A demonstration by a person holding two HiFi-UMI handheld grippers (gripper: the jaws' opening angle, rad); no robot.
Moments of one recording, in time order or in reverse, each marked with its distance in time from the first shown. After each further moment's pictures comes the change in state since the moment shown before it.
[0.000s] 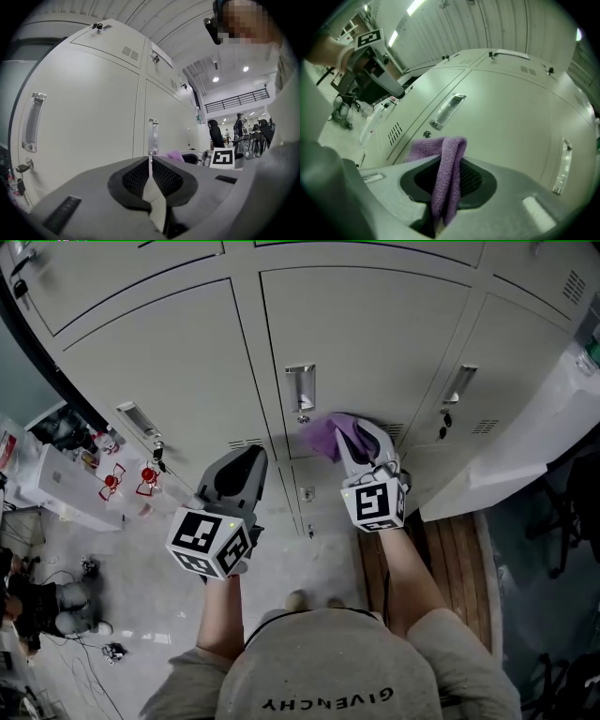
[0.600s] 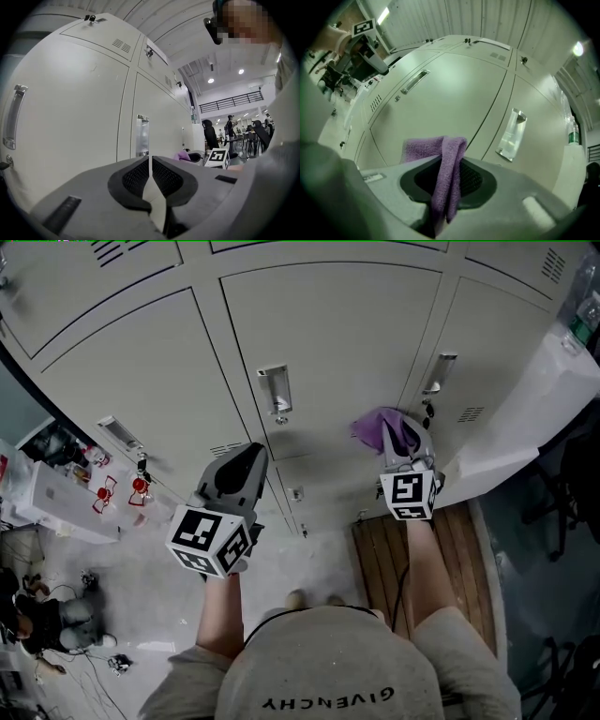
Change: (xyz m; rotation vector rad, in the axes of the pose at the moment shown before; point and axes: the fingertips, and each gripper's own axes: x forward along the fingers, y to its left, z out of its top) left arm 0.027 -0.026 -0.001 0.006 0.010 -0.072; right arm -0.052 -0.097 -0.090 -0.002 0.194 -0.197
